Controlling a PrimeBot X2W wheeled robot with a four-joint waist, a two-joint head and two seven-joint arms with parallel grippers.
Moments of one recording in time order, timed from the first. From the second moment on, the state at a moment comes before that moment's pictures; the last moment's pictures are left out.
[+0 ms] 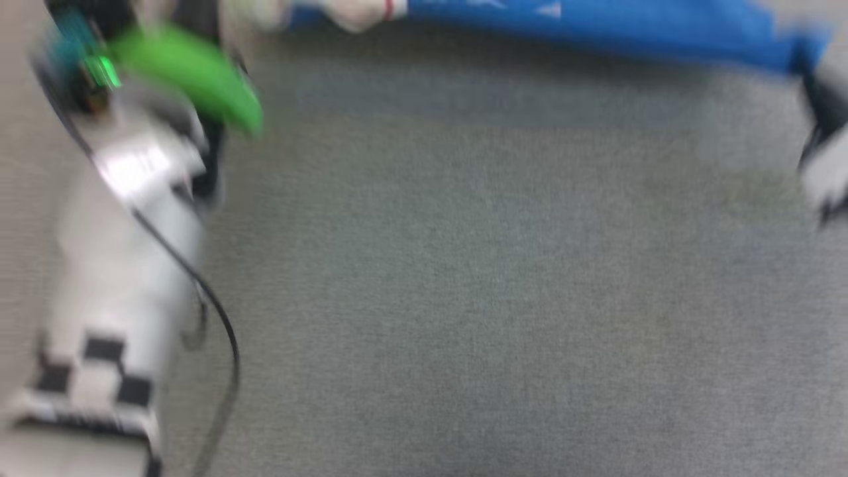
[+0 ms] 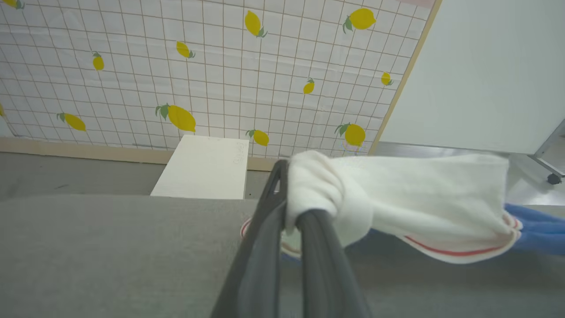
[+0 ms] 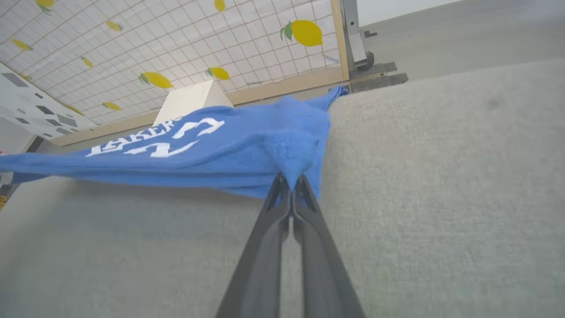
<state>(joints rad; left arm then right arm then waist) -0.99 0.26 -0.32 0.73 -0.57 -0.09 -0.25 -0.64 -0.32 -0.14 0.29 0.59 0.13 0.43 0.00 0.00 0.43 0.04</state>
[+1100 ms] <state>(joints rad) 0.22 0.52 -0.37 -0.12 -0.93 0.32 0.69 0.24 -0.30 -0.24 0.02 0.51 0.13 0.85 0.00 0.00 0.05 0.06</state>
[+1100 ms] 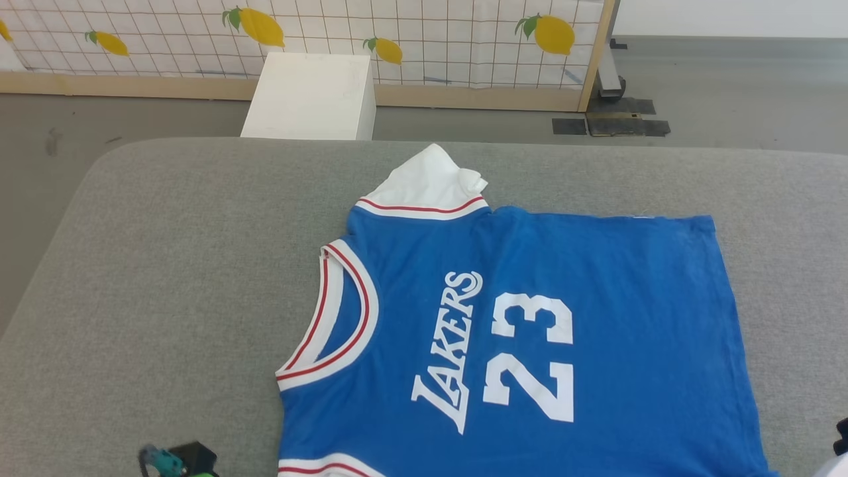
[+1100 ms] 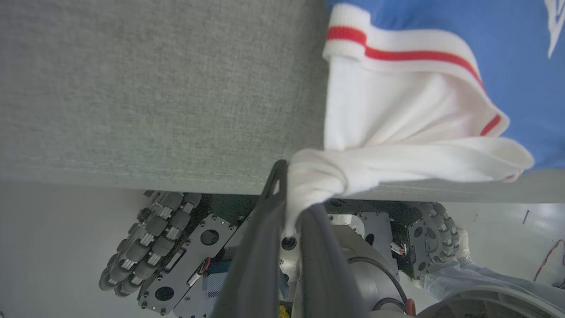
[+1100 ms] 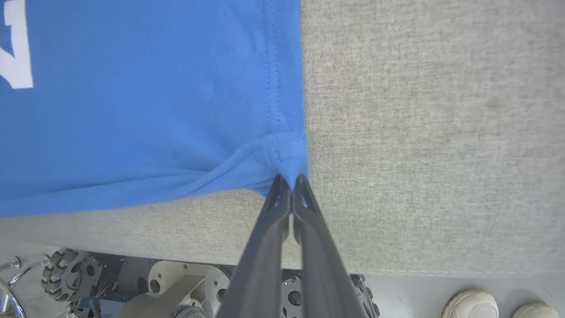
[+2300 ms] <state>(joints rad) -0.42 0.35 -0.41 0.27 -0.70 0.10 0.27 -0.23 -0.31 -0.13 0.09 0.36 0.13 0.89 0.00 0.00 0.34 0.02</state>
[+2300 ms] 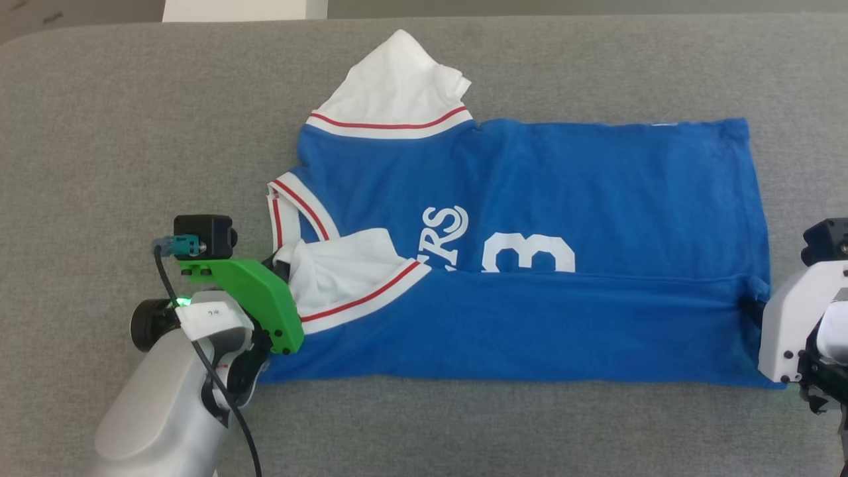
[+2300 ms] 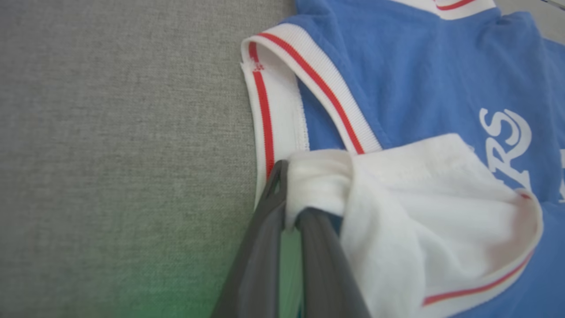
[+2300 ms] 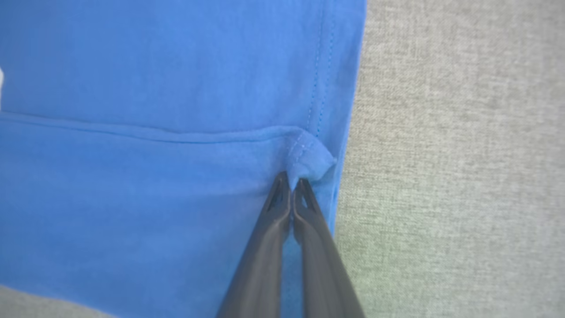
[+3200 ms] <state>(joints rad) -0.17 0.41 -0.40 0.06 -0.69 0.27 0.34 -0.05 -0.20 -0.35 -0.04 0.43 0.13 0.74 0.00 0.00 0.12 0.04</state>
